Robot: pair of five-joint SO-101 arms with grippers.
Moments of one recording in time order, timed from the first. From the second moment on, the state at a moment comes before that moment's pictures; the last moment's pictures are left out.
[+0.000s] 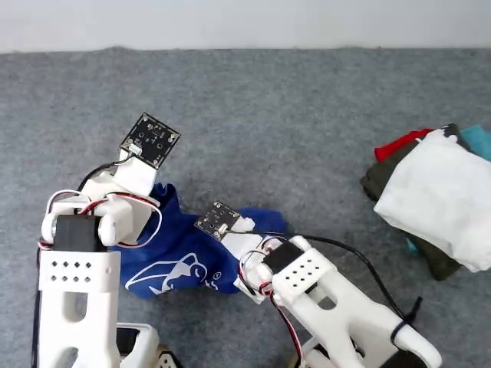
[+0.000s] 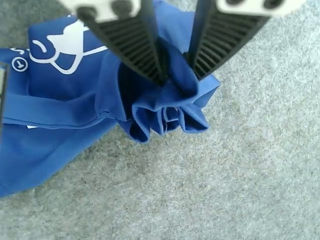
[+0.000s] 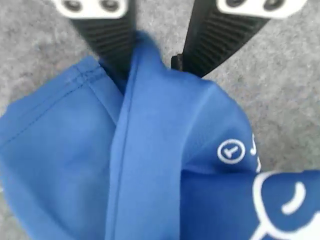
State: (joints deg) left arm -1.1 -42.9 34.8 80.3 -24.4; right arm -41.8 -30.3 61.5 53.3 13.7
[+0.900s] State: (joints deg) left arm -1.1 -42.9 34.9 80.3 -24.4; right arm -19.3 -30.2 3.4 83.3 18.9
